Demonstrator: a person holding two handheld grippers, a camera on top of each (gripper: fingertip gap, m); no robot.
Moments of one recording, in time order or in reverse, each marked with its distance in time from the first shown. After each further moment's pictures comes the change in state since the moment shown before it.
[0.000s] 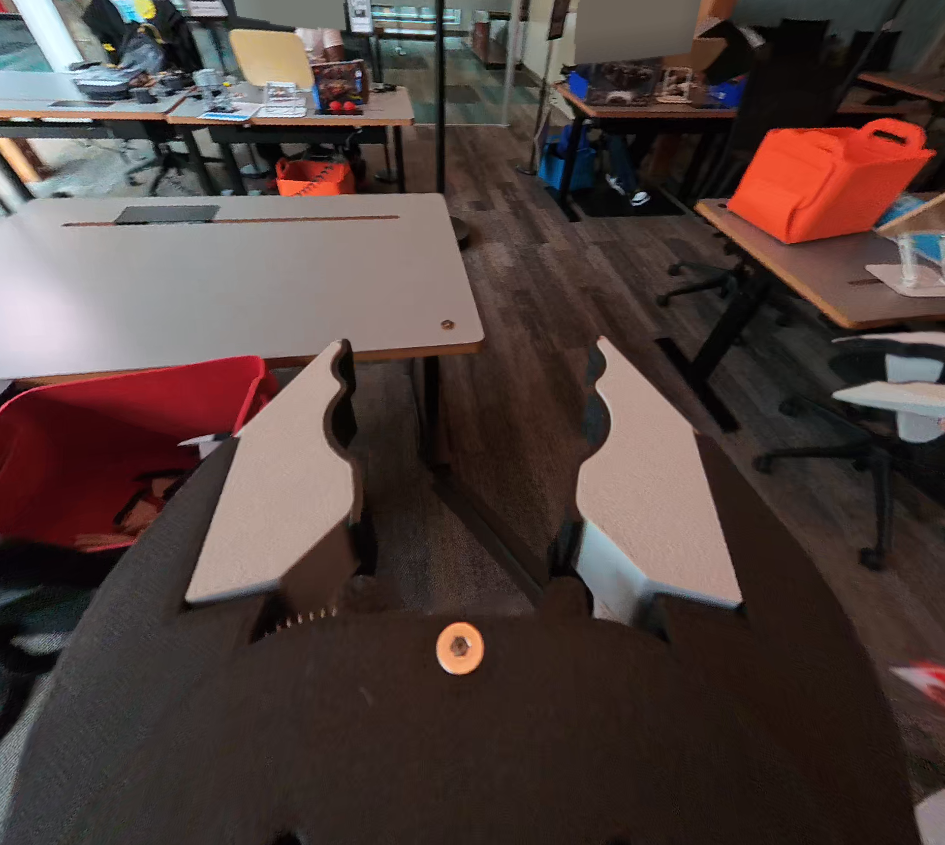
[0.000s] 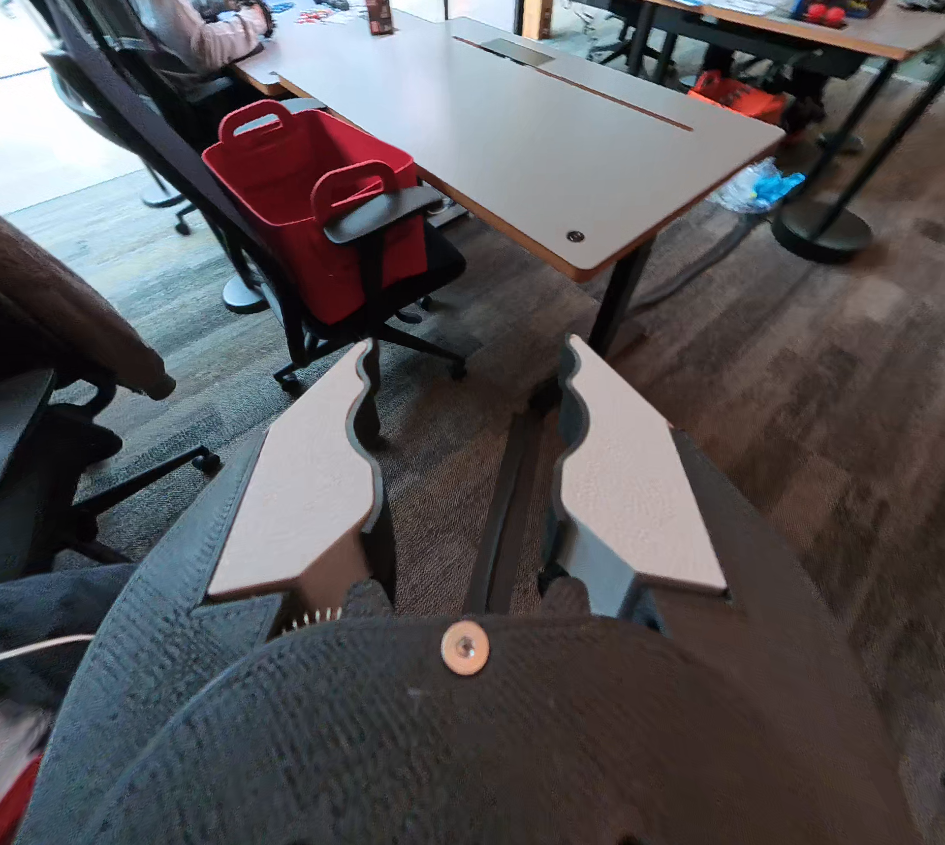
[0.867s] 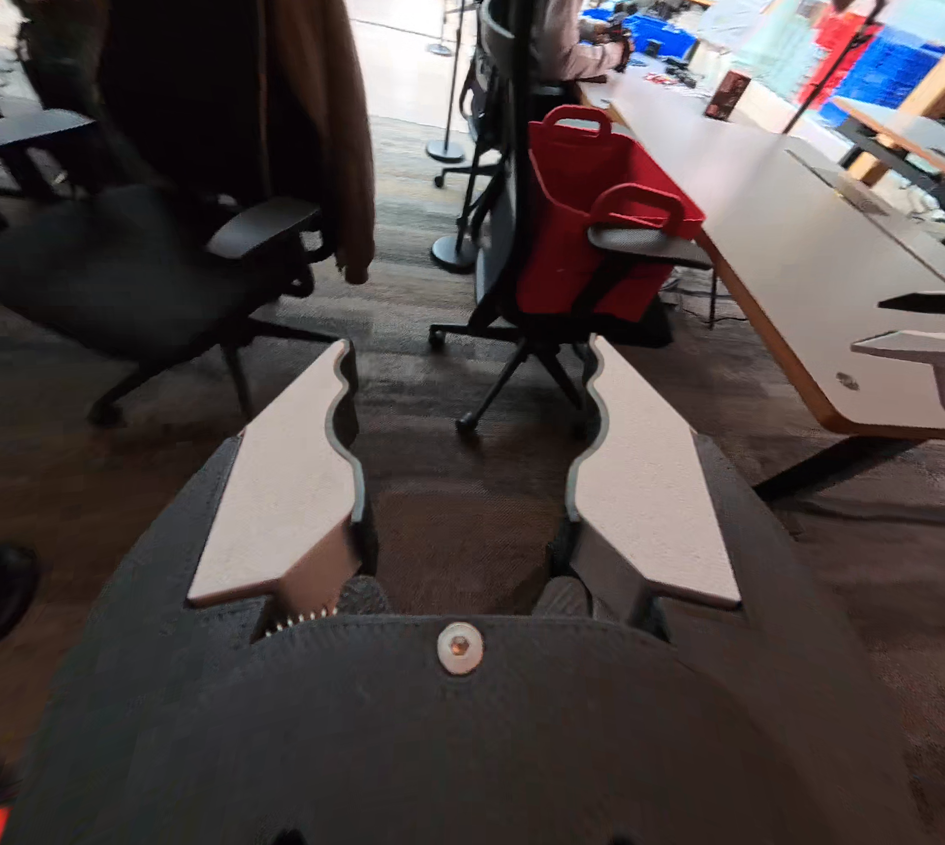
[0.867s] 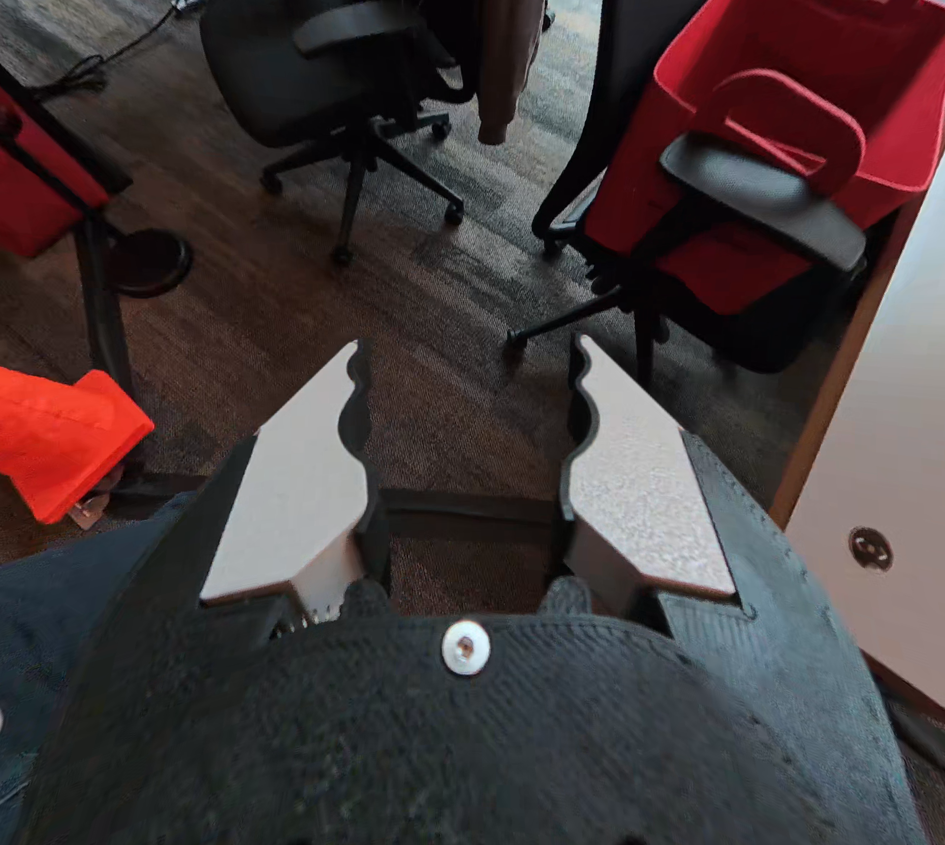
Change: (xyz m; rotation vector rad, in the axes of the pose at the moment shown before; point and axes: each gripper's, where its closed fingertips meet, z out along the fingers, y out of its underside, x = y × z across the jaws) left arm 0.298 0.237 0.020 0.133 -1.568 -0.566; right arm 0.022 0.050 0.248 -0.200 -1.168 -0.685
